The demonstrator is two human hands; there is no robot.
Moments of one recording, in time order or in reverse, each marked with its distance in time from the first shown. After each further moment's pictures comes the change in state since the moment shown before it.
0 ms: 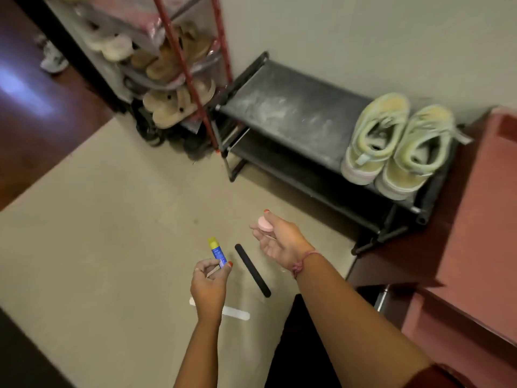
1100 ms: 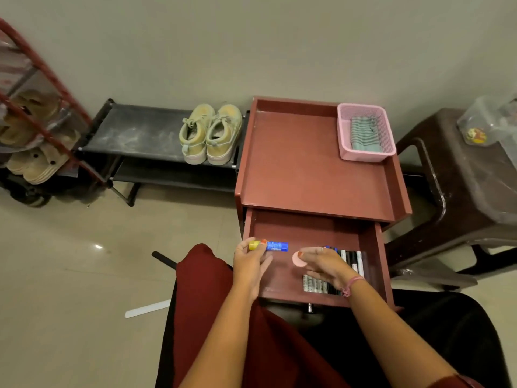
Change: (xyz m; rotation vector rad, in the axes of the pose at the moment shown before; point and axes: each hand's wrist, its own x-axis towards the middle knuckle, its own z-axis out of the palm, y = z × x) left_hand -0.340 0.028 0.088 -0.122 -0.818 -0.314; right_hand -0.266 0.099 -0.352 -0.141 0.422 -0.172
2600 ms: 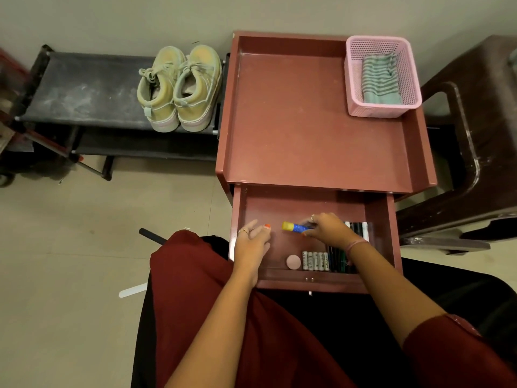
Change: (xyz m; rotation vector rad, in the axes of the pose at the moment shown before) left_hand 0.057 -0.033 0.012 0.284 0.029 -0.080; right_hand 0.095 -0.004 -0.036 -1.074 -0.082 -0.484
